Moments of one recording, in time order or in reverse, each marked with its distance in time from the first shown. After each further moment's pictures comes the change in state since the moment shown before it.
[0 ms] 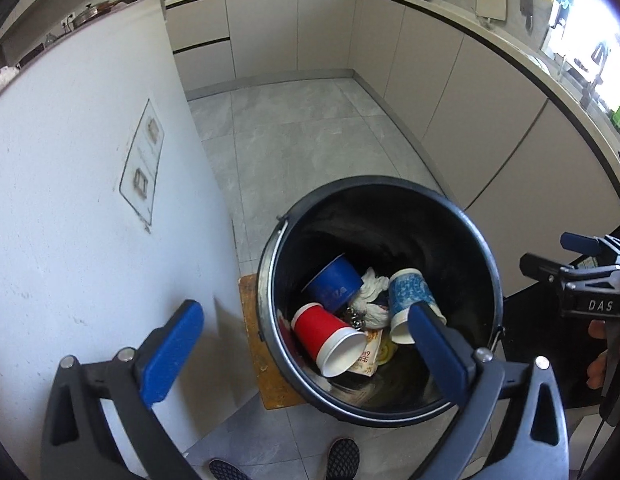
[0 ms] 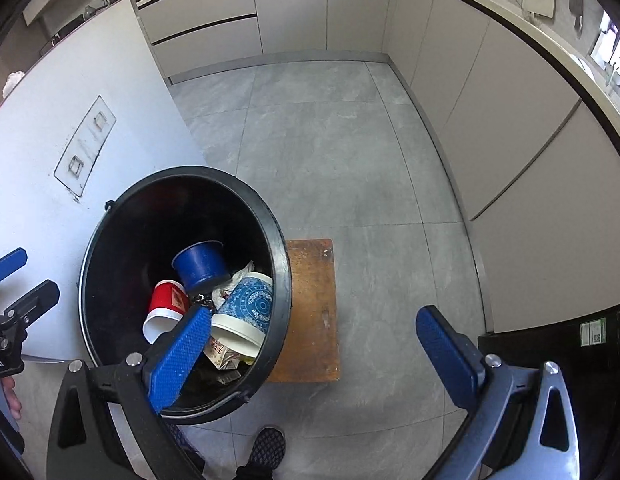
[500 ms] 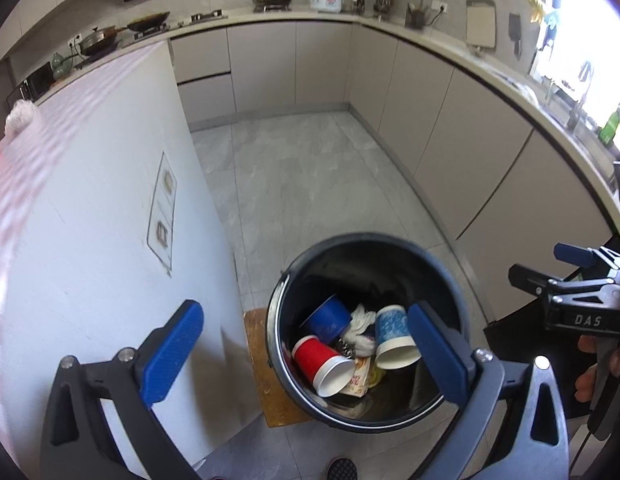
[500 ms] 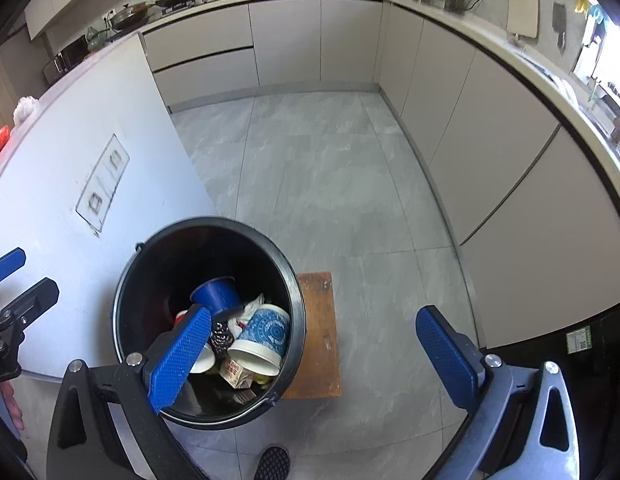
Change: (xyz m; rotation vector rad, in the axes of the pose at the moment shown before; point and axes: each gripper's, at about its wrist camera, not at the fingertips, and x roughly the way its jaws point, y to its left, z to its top) left arm -0.050 0.007 0.028 -0.002 -0.117 -0.018; right arm -0.061 0.006 0.015 0.024 -0.108 -0.026
